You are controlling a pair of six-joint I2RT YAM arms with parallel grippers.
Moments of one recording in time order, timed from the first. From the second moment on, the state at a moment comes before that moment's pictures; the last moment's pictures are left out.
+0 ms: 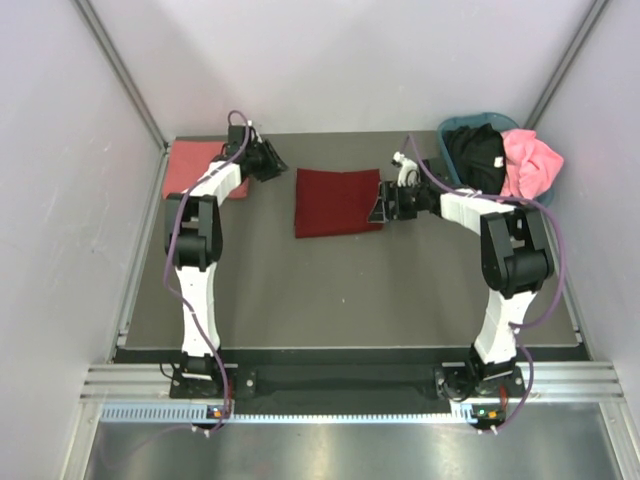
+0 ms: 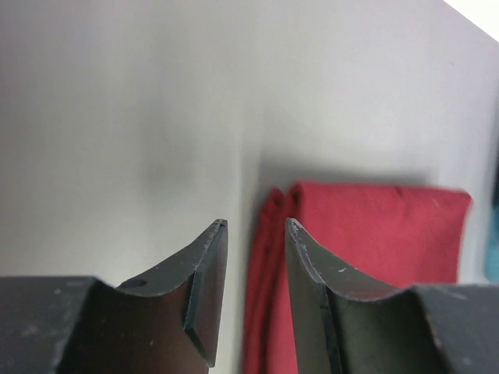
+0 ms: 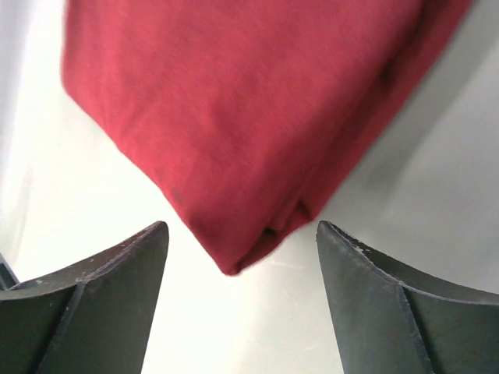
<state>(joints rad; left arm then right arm) -0.11 2.32 1.87 -0.22 0.31 -0.60 0.23 1.93 1.25 -0.18 -0.60 0.14</state>
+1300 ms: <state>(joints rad) -0.20 2.35 1.78 -0.10 0.40 -0.60 0.21 1.98 1.22 -0.12 -0.67 0.20</state>
